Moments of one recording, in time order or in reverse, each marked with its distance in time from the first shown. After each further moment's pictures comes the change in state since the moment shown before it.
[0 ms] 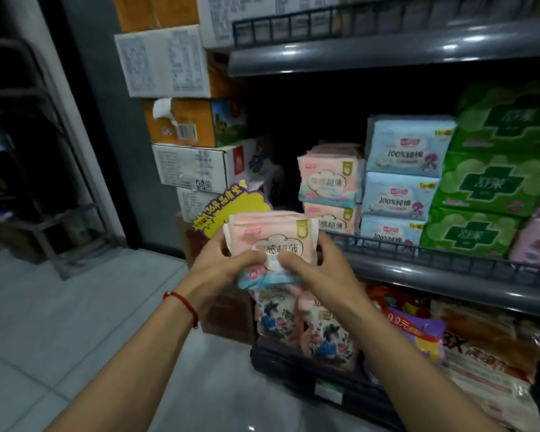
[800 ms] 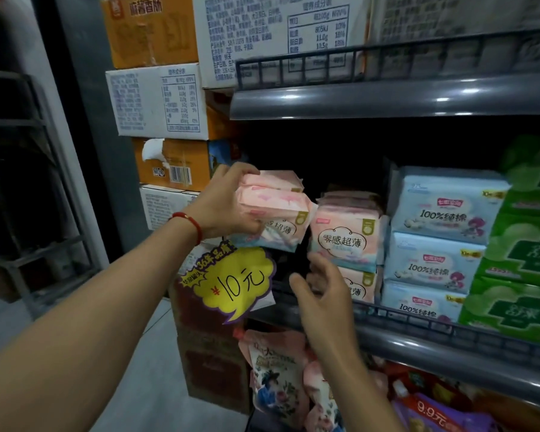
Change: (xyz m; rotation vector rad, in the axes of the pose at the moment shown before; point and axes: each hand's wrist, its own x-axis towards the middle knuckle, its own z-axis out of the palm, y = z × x) left_hand 0.196 0.098 -0.028 0.916 -0.054 0.567; right_hand 0.096 0.014 0.028 0.041 0.270 -0.077
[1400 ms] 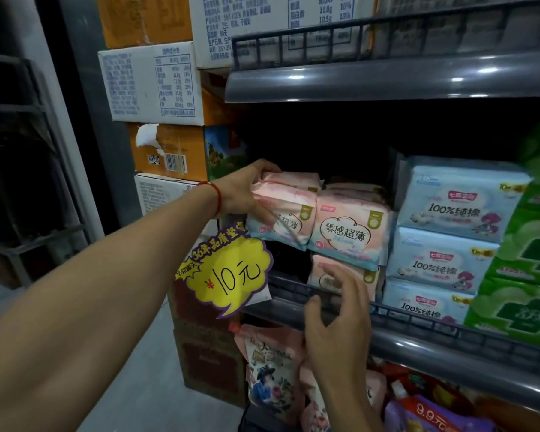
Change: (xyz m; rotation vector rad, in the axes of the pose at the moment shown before) left_hand 0.045 -0.006 0.029 -0.264 -0.294 -0.146; right_hand -0.017 0.032 -0.014 -0.323 0.251 -0.255
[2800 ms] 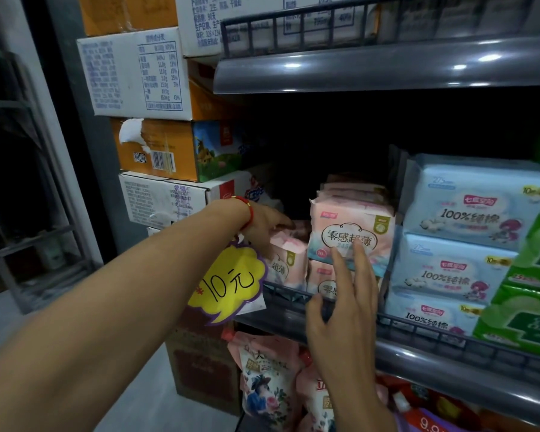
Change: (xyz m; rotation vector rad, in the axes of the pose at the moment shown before) left_hand 0.033 0.000 0.045 0.757 -0.519 -0.164; right_hand 0.028 0.015 0.004 -0.304 -0.041 -0.130
